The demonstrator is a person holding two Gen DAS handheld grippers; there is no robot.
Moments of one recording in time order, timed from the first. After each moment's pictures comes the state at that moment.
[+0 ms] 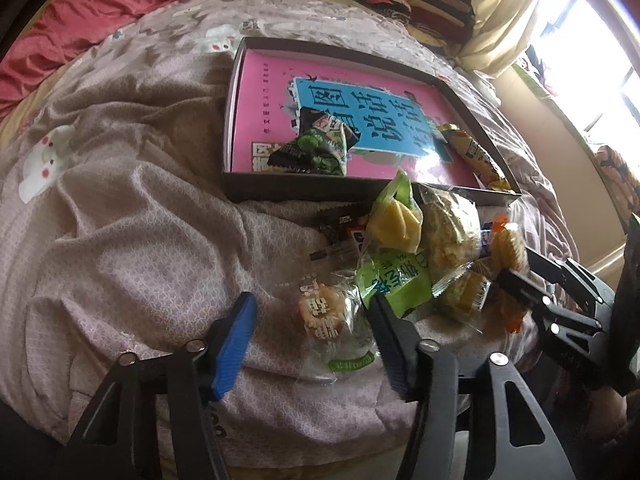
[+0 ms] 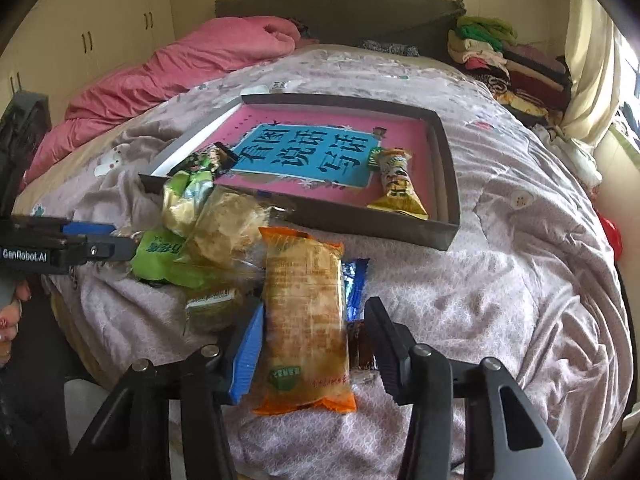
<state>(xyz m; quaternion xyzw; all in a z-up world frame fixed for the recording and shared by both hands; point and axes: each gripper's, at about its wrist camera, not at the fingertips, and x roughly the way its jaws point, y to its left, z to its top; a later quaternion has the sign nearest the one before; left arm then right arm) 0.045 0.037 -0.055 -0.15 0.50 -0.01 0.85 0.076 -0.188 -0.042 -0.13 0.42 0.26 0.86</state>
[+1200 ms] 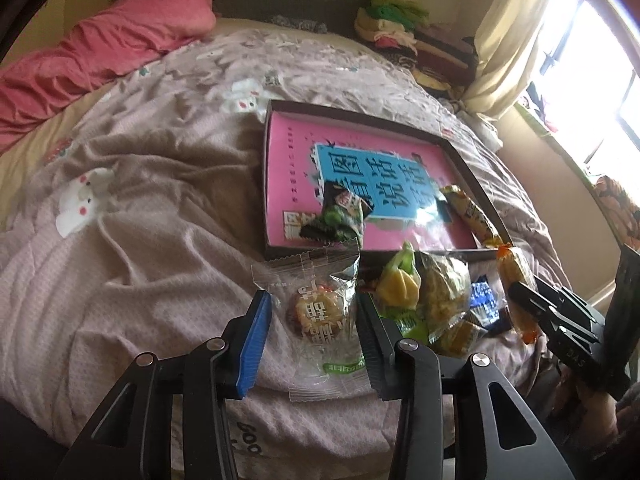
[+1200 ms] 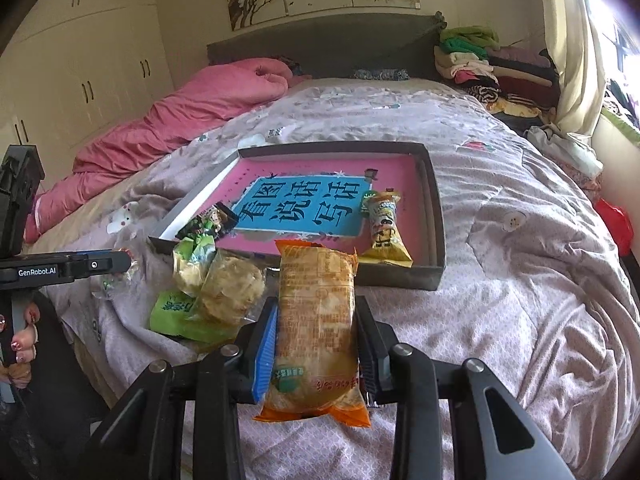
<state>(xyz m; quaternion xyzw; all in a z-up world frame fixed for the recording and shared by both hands) 0.035 0.060 -0.019 -0.16 0.43 0.02 0.89 0.084 -0.200 -0.018 -0.05 0.37 0.27 0.89</state>
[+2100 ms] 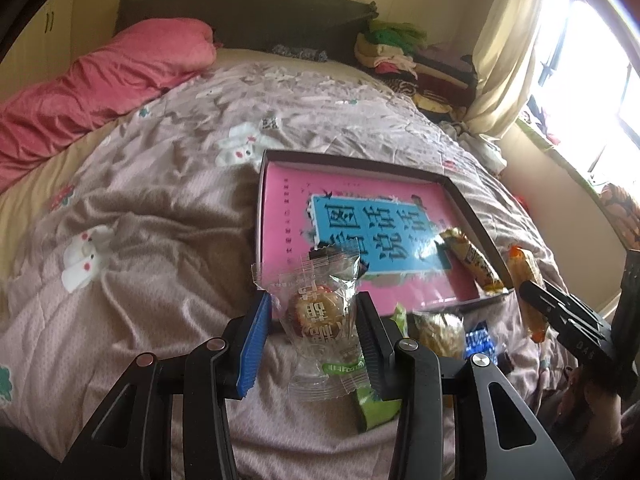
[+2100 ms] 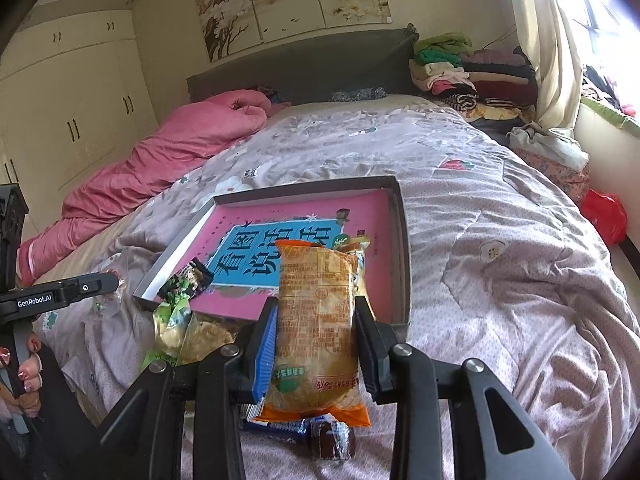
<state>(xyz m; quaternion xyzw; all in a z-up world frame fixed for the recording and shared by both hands) 0.061 0.055 0.005 -0.14 0.38 0.04 0.91 0.116 -0.215 -0.001 0.00 0.34 0.25 0.91</state>
